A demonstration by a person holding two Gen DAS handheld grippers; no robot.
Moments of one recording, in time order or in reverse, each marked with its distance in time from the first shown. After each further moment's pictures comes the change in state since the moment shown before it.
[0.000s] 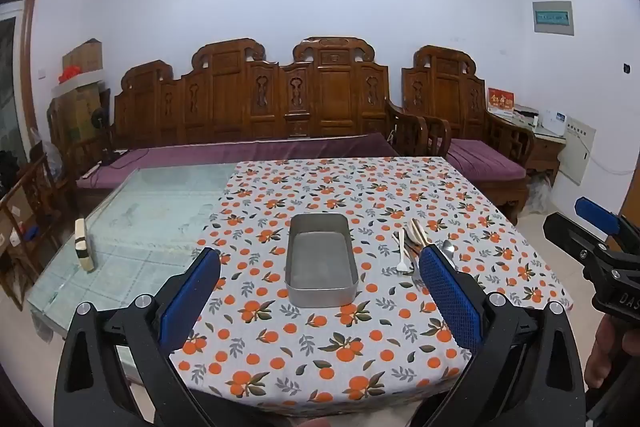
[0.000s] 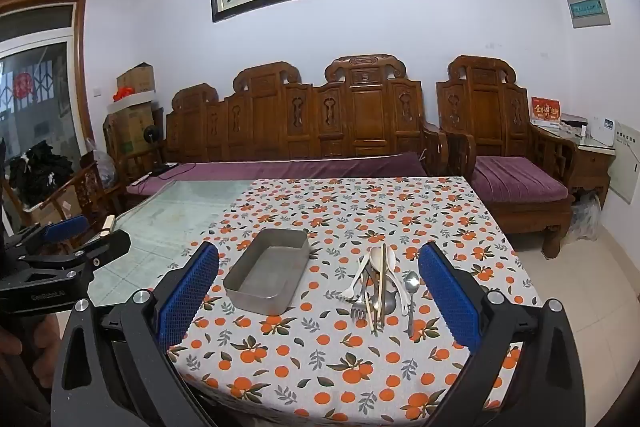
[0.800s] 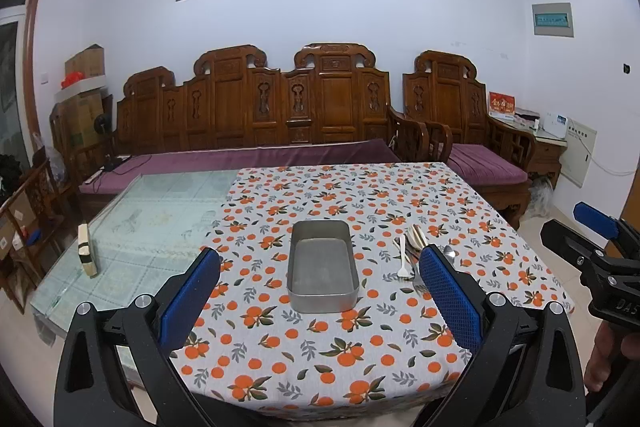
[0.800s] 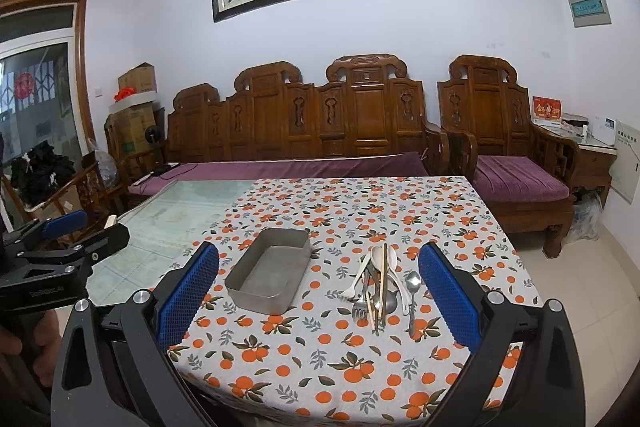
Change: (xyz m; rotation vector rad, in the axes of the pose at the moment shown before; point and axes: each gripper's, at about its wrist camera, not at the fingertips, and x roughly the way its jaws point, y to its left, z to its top) left arm -0.004 -0.004 0.004 0.007 -0.020 0.012; right arm -0.006 0.005 -0.004 0.000 -0.001 0.003
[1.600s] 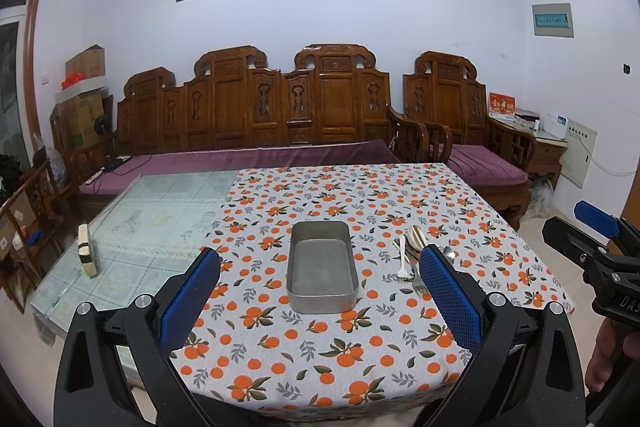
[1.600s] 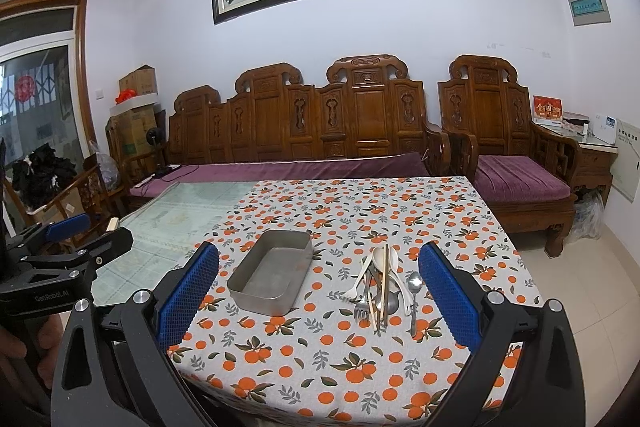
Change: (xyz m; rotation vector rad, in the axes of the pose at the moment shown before) left arm 0.000 0.000 0.000 0.001 -0.002 -0.002; right arm 0.002 -0.005 0.007 0.007 -0.001 0.005
